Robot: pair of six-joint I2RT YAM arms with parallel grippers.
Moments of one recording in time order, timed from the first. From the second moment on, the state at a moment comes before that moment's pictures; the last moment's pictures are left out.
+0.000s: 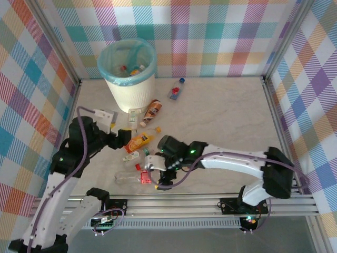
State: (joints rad) left arm -0.27 0.71 0.97 -0.74 0.18 -0.05; right arm 1.18 1.54 1.09 -0.52 -0.35 -0.40
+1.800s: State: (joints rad) left arm -0.27 0.73 1.37 -0.84 -0.03 -0.19; right arm 1.16 1.46 1.33 -0.47 -0.14 -0.22
